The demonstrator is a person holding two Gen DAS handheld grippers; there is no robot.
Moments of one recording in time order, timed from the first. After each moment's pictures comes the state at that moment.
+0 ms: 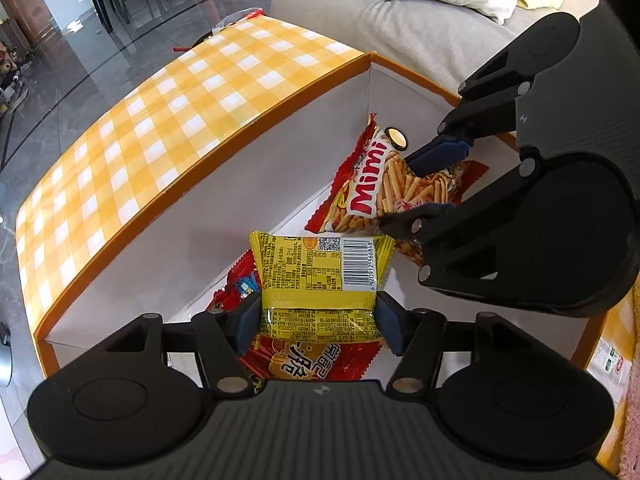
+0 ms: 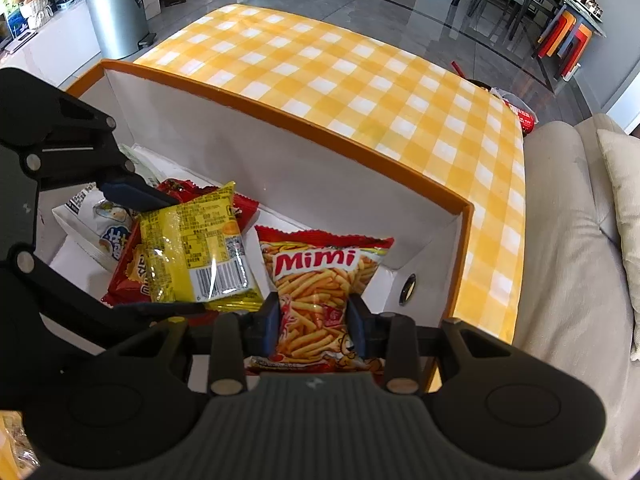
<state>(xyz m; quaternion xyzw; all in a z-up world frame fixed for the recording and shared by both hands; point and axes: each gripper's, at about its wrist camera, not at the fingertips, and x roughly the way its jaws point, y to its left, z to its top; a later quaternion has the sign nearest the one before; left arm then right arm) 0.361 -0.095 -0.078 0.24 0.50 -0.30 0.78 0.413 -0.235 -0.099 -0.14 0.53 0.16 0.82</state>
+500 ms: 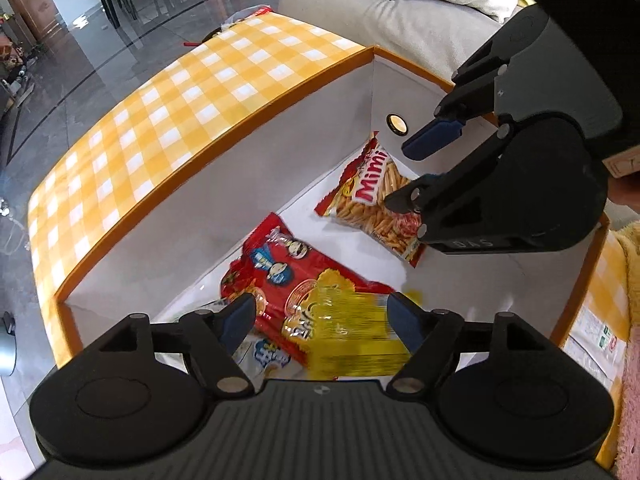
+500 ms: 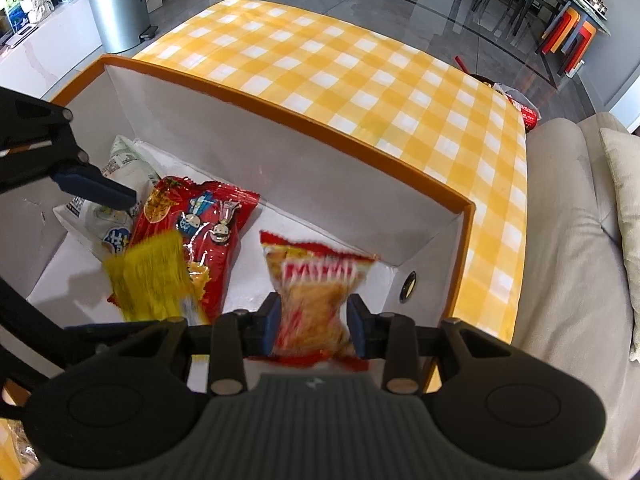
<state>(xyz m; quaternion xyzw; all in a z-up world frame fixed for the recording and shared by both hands) 0.346 -0.077 -0.065 0.24 0.50 -0.29 0.78 0.415 -0.232 -0.098 -0.14 0.54 0.16 0.82</state>
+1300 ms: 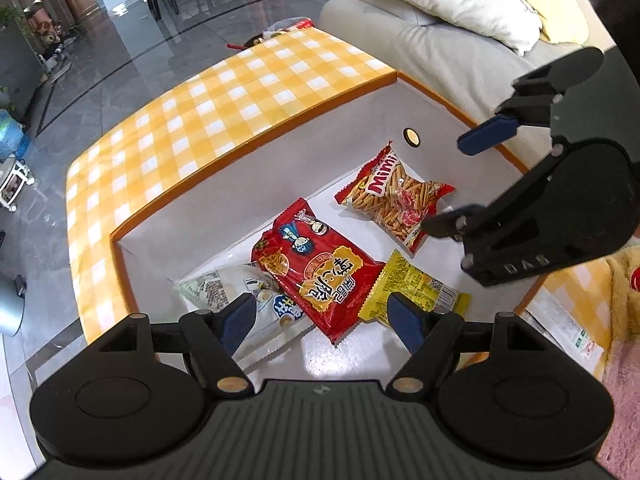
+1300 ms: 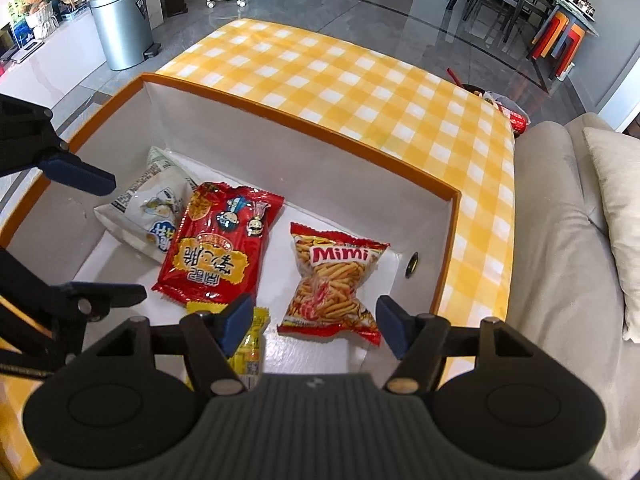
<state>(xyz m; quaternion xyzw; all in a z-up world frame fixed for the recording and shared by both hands) 0.316 -0.050 -0.033 0.20 0.49 -0.24 0.81 0.374 -0.232 -0.063 -0.12 0.52 0.16 0.83</state>
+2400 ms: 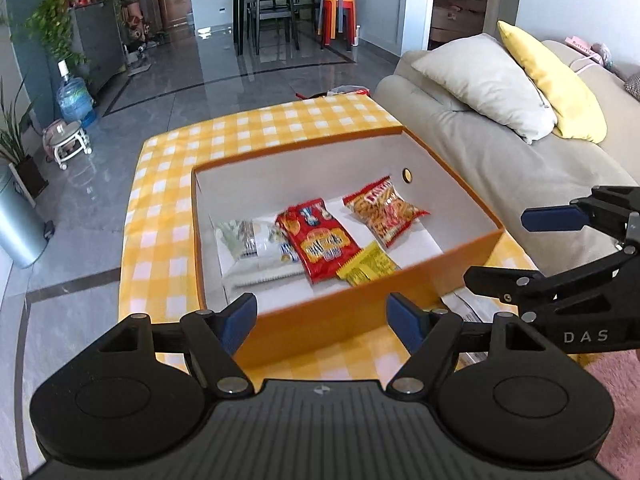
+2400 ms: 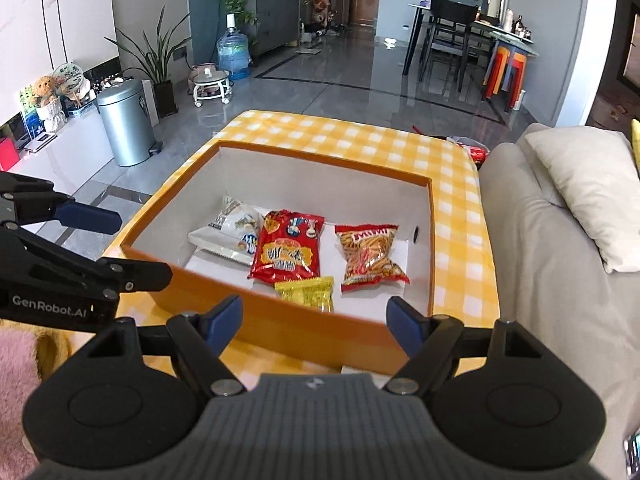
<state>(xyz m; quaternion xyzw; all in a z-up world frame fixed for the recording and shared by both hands) 0.182 -0.002 0.009 0.08 0.41 -0.17 0.89 0.203 -0.229 -0.004 -0.04 0.40 0.12 0.91</state>
